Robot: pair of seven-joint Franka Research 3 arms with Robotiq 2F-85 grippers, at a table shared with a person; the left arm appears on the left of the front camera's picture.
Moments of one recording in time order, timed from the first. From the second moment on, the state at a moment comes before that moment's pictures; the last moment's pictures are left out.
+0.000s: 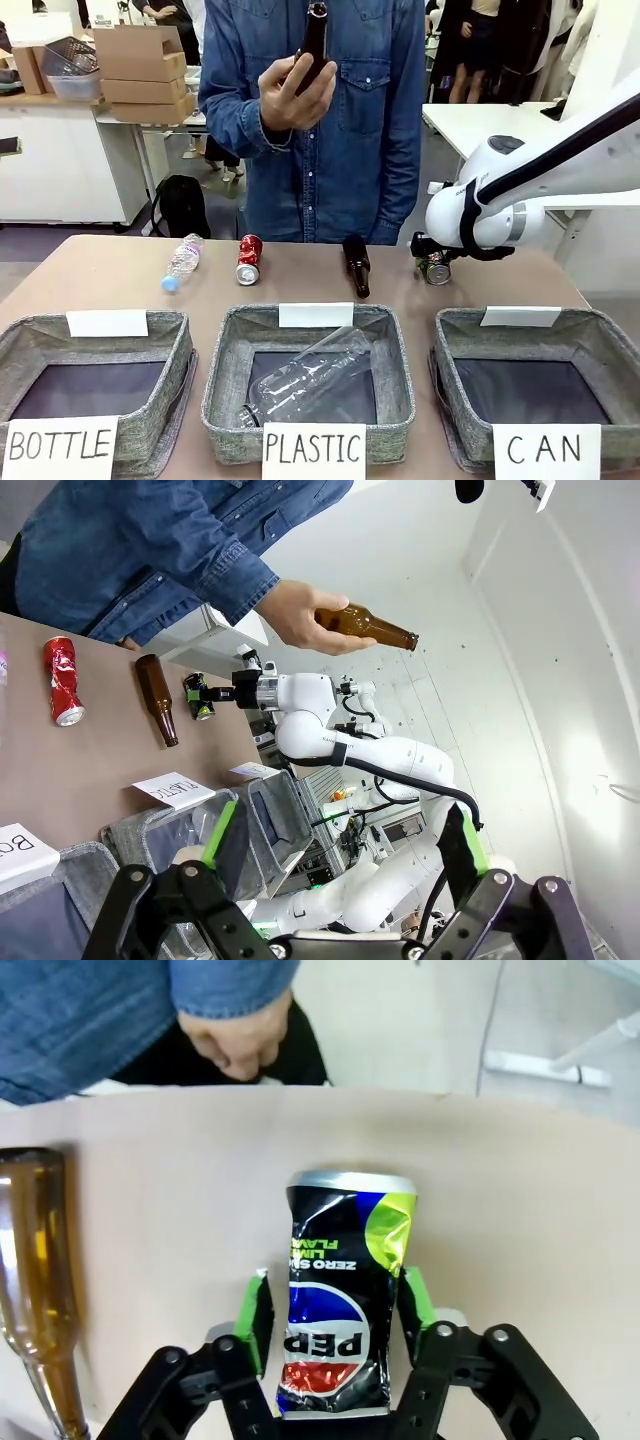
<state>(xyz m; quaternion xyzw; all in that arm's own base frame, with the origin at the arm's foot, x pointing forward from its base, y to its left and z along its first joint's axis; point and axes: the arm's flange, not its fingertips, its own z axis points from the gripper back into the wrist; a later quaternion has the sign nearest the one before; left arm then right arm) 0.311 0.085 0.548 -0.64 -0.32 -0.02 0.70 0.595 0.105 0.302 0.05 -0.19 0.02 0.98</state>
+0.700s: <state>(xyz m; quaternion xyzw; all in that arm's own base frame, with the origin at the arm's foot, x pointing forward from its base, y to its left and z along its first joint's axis) 0.311 0.085 0.548 -0.64 -0.32 -0.02 0.70 0.589 0.090 0.324 0.05 -0.18 -0.02 0.98</state>
